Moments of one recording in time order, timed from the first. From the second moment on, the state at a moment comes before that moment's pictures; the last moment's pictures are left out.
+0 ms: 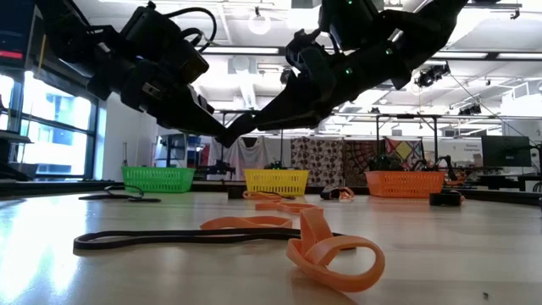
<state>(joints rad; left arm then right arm) 0.12 1.44 0.46 0.49 0.26 0.13 -0.02 1.74 0.87 0.42 -0.01 0.05</state>
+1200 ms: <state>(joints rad) 0.11 1.44 0.47 0.51 0.26 0.09 0.01 1.74 1.00 0.21 -0.01 0.19</state>
